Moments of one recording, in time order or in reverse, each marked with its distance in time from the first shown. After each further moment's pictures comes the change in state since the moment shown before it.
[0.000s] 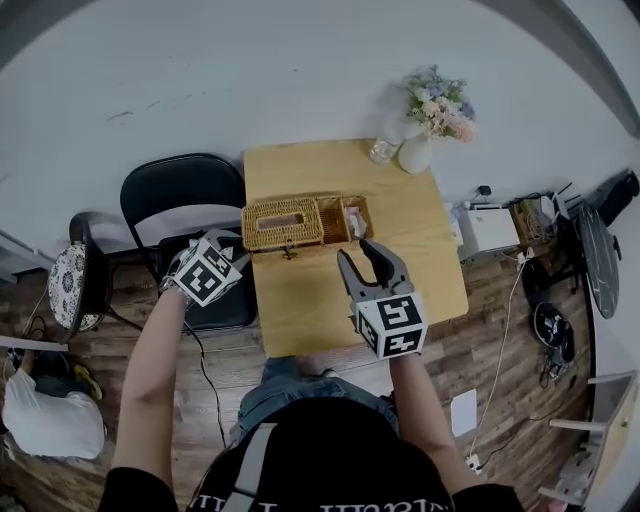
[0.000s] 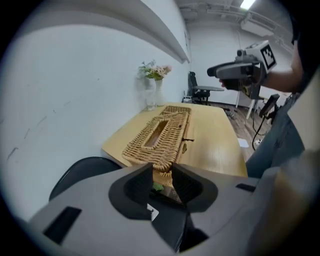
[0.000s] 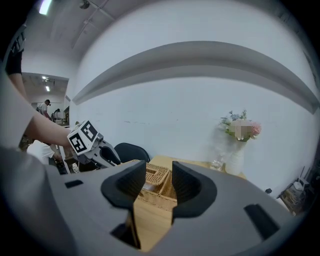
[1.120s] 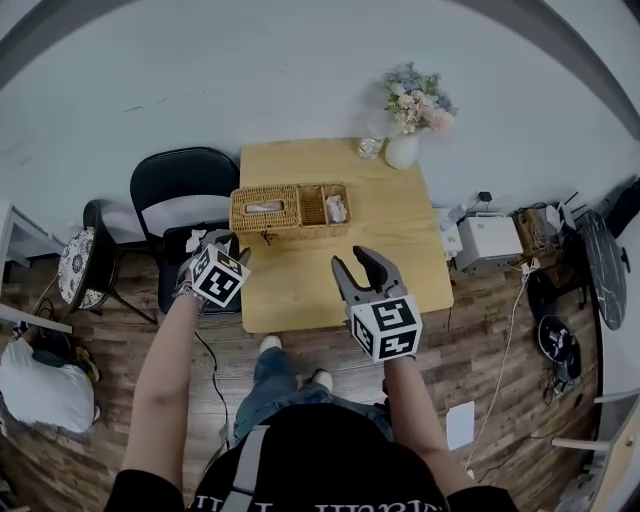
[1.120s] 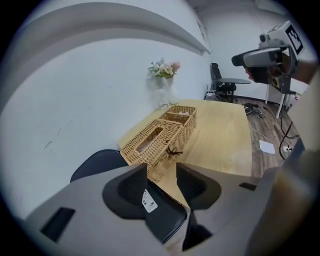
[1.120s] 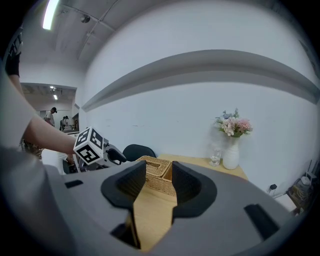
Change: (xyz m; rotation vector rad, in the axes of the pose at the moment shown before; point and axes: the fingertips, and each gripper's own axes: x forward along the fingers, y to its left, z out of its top) left arm -0.006 -0.068 0.016 -0.097 0.066 0.300; right arm -0.091 -0.016 -0.029 0.030 -0.039 0.093
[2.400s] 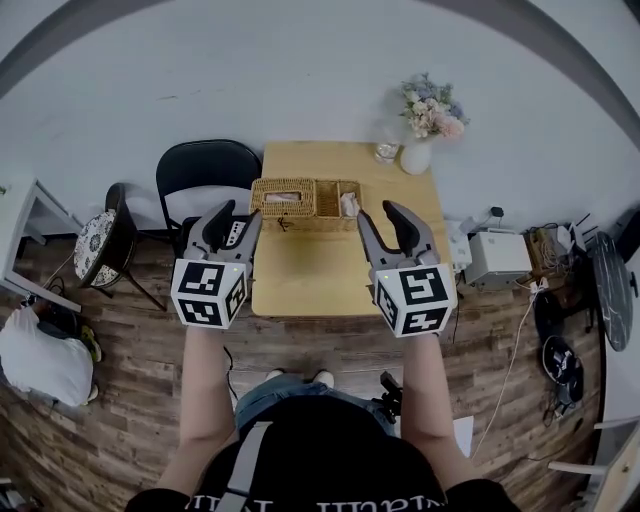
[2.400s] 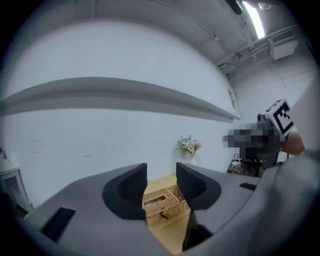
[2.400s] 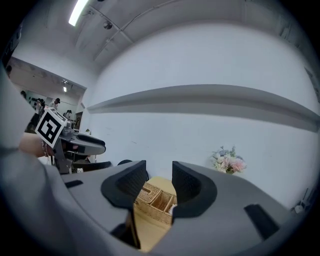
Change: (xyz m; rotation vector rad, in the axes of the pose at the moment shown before) left arm -0.203 0.005 0.108 -0.417 -0.670 0.276; right arm -0.047 -0.003 0.101 -0.165 -0.178 -0.034
